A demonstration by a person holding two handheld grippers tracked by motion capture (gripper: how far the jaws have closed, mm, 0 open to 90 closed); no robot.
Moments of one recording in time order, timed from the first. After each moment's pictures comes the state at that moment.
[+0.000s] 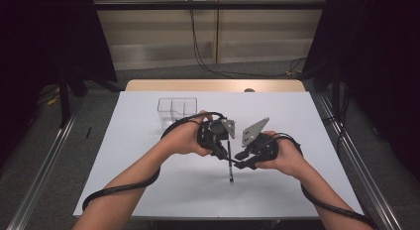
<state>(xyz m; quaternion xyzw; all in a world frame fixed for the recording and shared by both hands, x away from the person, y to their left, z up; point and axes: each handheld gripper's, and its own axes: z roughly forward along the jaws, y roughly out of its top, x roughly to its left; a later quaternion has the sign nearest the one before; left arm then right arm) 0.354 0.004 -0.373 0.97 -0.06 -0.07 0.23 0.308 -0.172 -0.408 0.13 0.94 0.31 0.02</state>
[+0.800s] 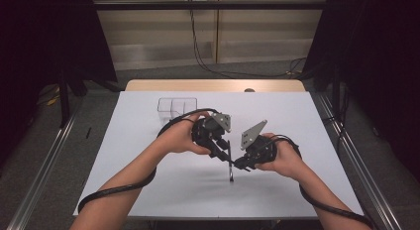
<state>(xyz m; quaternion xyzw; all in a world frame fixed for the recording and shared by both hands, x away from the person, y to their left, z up) 0.360 0.018 -0.370 0.95 -0.04 -0.09 0.31 0.306 -0.171 -0.413 0.13 0.94 0.30 0.01</state>
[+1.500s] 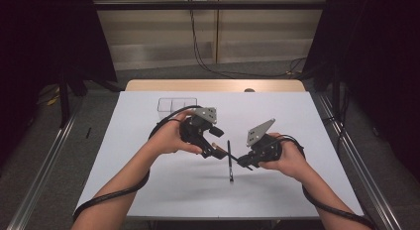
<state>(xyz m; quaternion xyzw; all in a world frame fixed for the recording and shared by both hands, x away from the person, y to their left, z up) 0.371 0.049 -0.381 0.90 0.03 -0.09 0.42 0.307 -0.185 -0.416 0.17 0.93 0.33 0.01</state>
